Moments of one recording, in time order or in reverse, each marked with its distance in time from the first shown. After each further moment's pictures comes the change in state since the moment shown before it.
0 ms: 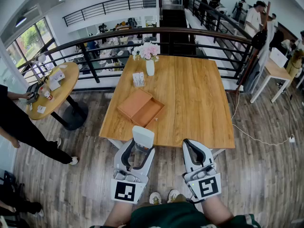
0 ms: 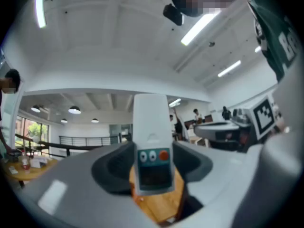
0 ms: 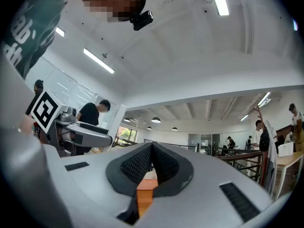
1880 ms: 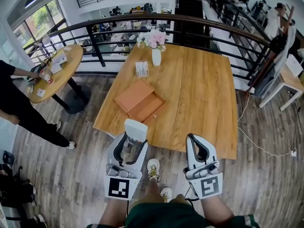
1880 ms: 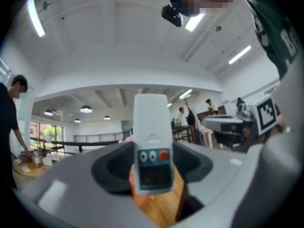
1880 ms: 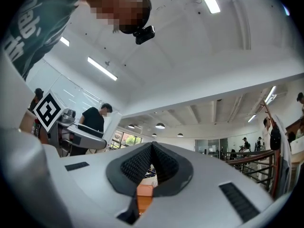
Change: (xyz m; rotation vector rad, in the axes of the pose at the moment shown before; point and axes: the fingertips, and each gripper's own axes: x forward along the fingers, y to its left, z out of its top) left arm 0.064 0.015 -0.044 0.025 0.086 0.153; right arm 0.040 -0.070 -0.044 0.015 -0.088 0.076
